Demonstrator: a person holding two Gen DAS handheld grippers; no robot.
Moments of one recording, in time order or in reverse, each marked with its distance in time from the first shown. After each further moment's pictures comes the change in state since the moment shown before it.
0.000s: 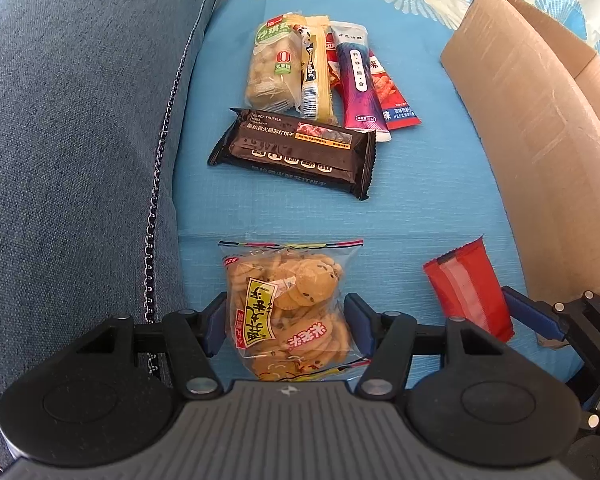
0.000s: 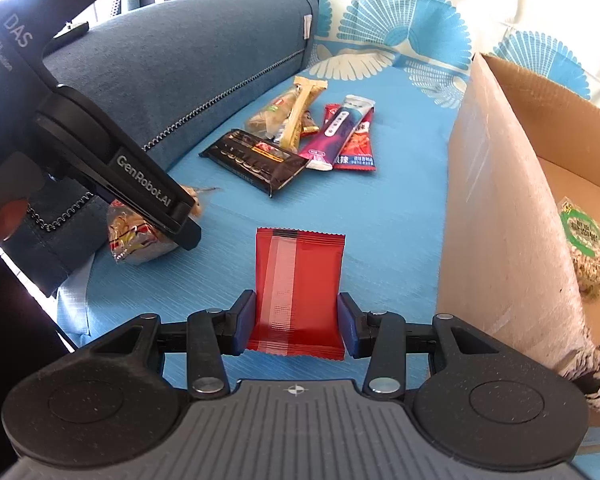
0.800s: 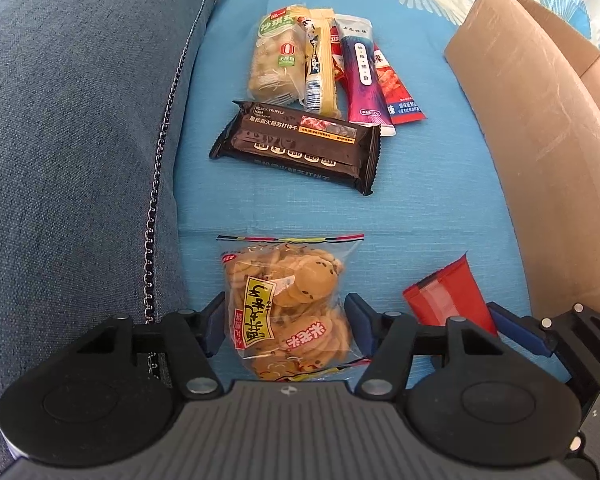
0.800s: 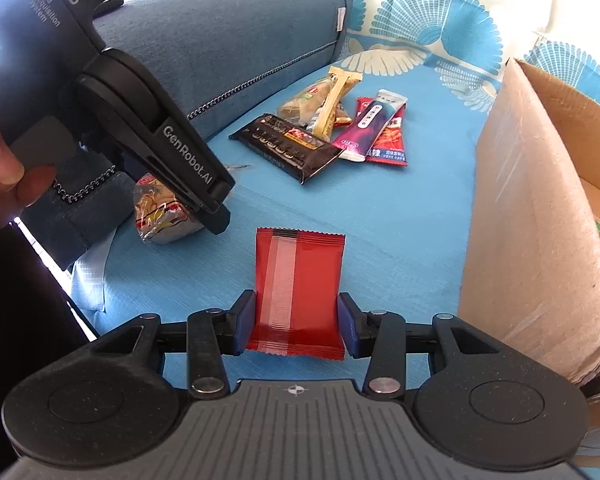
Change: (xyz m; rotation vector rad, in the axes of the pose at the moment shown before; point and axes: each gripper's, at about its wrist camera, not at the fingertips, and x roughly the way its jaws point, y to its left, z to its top) left arm 0.007 0.003 -0.001 -0.006 0.021 -0.004; right arm 0.004 0.012 -0.007 -0.062 0.032 0.035
